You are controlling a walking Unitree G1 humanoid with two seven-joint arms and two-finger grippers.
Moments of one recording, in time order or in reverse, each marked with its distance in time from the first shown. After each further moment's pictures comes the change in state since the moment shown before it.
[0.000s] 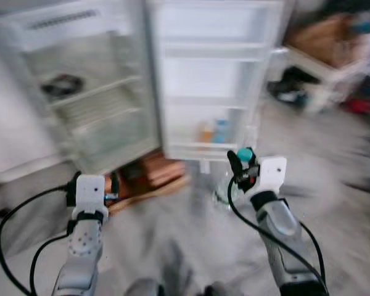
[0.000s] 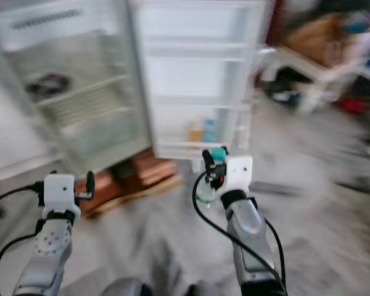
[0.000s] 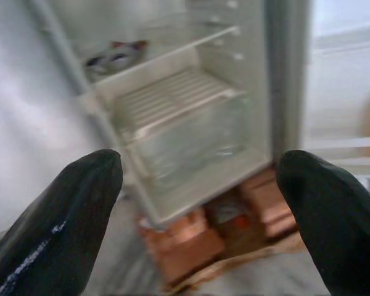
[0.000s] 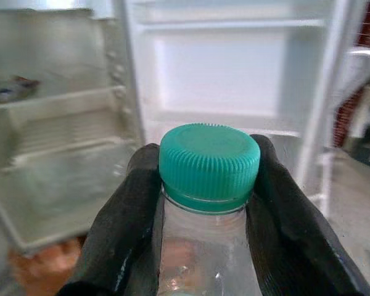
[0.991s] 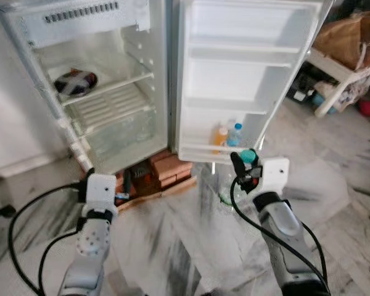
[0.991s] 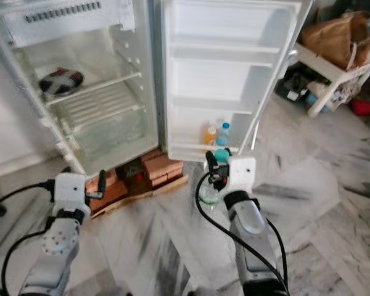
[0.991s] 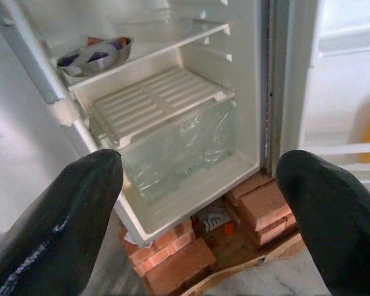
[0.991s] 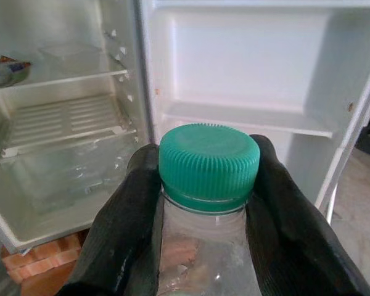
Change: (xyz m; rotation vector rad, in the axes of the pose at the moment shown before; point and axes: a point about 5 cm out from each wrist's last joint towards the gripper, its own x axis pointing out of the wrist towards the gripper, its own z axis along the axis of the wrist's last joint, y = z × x) left arm 0.001 -0.010 0.006 0.007 -0.043 -0.070; right arm 0.000 -0.002 -0.004 0.009 0.011 -0.010
